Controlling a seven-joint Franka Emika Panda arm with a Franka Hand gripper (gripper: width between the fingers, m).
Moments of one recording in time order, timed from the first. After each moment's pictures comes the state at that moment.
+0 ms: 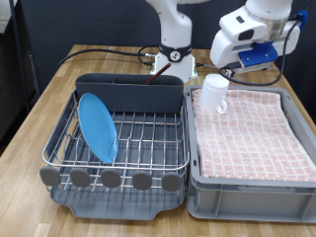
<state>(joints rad) 0.21 -0.01 0.12 -2.26 0.02 2.00 0.72</state>
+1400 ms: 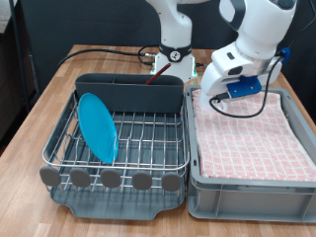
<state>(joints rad) 0.21 0.10 0.12 -2.37 -0.08 2.18 0.74</state>
